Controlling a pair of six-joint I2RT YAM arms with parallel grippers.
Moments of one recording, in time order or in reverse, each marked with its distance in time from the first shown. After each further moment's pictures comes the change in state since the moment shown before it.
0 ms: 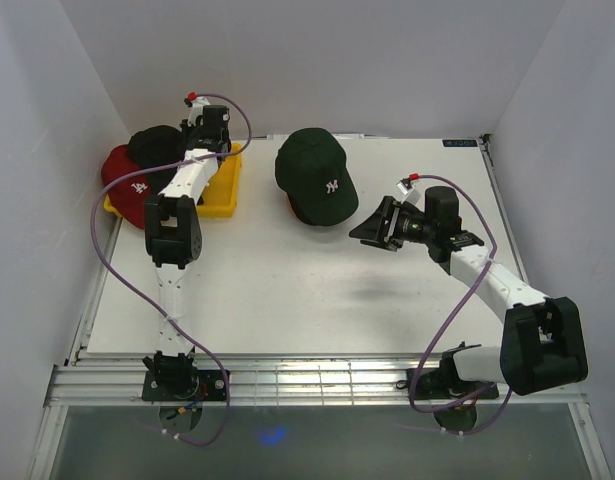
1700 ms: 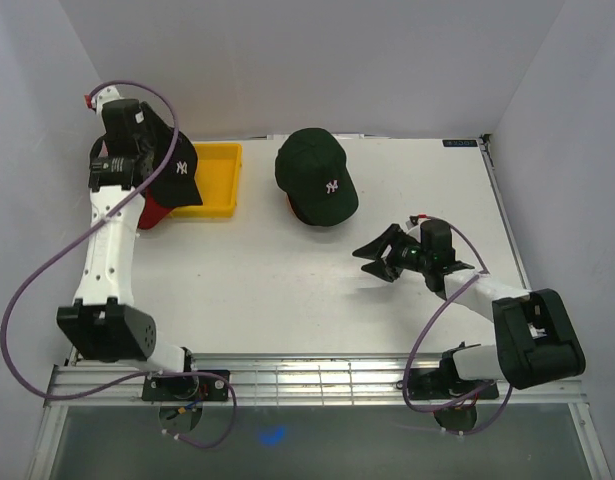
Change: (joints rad) left arm 0.142 -0.953 -0.481 -0.309 0.761 -0.572; right arm 0.004 0.048 -0.294 0.260 0.145 0.380
